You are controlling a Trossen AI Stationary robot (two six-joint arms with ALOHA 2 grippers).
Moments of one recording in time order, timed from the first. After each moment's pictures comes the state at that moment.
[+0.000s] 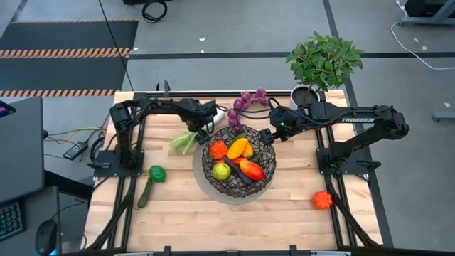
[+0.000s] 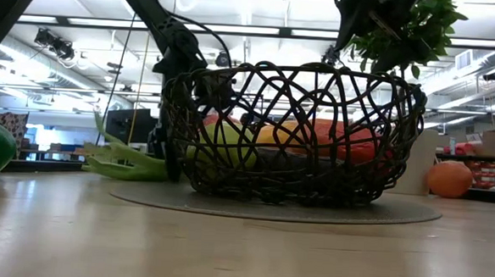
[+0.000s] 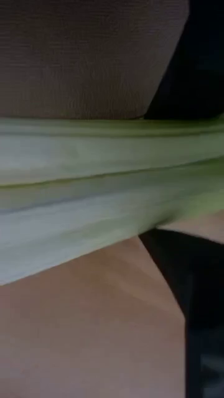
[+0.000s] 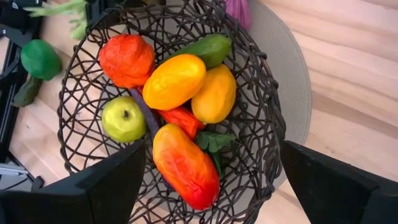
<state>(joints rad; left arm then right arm) 0.45 1.92 1.20 -0.81 -0.05 -0.09 -0.08 1.26 1.19 -0.95 0.06 1.08</state>
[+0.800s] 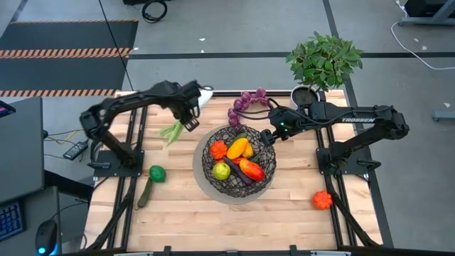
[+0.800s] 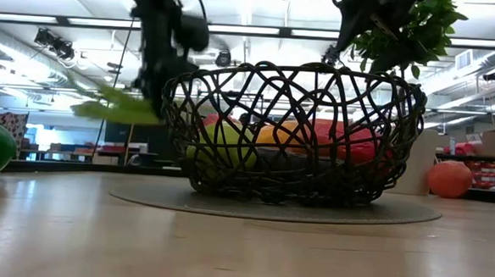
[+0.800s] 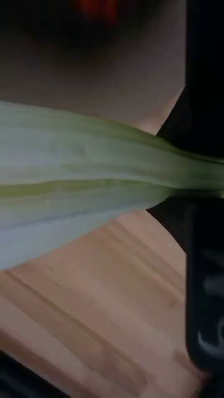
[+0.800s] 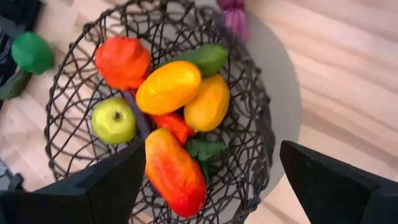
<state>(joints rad) 0.54 1.57 1.28 -1.05 -0.01 -0.14 -0.09 1.26 1.19 -0.95 0.09 0.98</state>
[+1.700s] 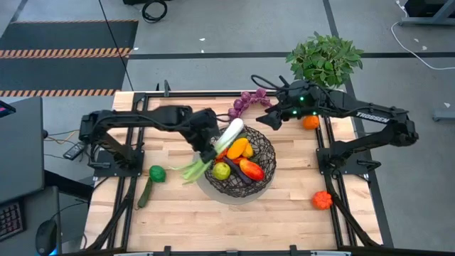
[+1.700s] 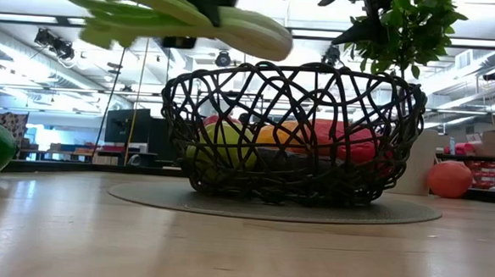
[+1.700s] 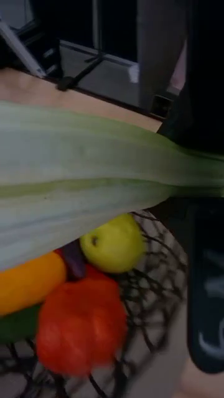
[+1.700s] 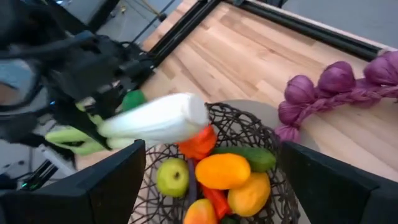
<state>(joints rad) 0.09 1.58 1.43 -0.85 0.35 -0.58 -0.27 1.12 1.19 -0.65 -0.08 0.60</state>
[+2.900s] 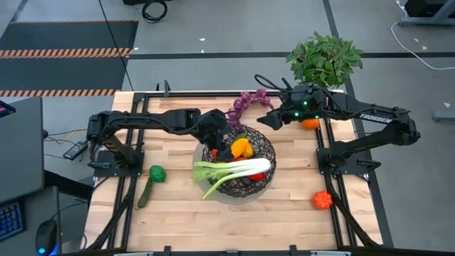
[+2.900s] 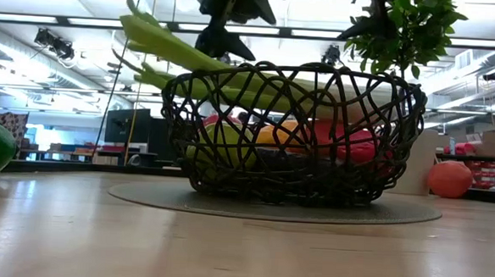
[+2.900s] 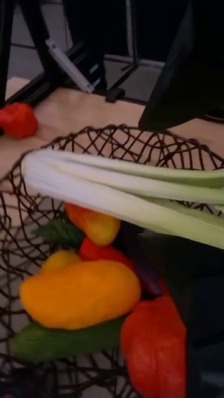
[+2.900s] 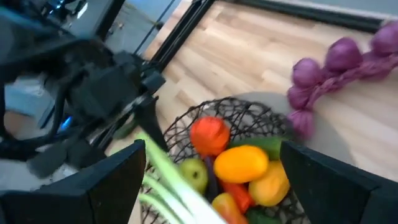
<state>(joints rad) 0.08 1.64 1.43 -0.60 0.26 -0.61 -0.20 1.10 1.19 -0.66 0.00 0.79</state>
